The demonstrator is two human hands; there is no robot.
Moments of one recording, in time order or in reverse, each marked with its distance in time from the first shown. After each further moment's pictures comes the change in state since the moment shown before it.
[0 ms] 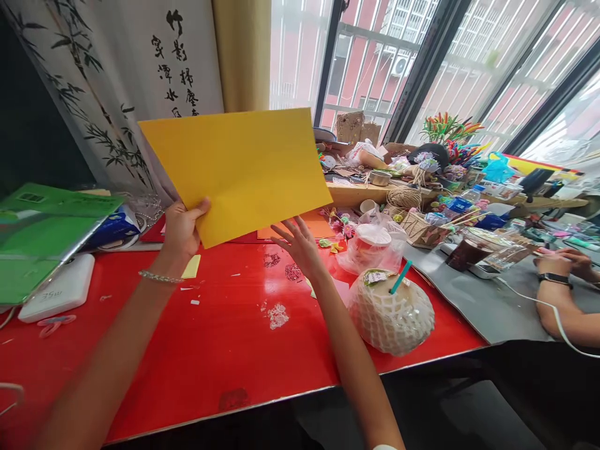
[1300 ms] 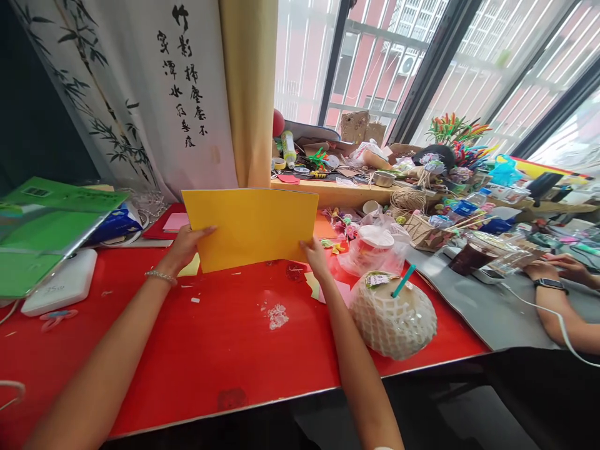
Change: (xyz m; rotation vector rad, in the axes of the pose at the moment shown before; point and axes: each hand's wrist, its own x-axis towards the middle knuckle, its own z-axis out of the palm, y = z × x) left_hand 0.001 -0.042 -0.060 0.160 -0.153 -0.191; right_hand 0.012 0.024 -0.067 -0.760 0.227 -0.168
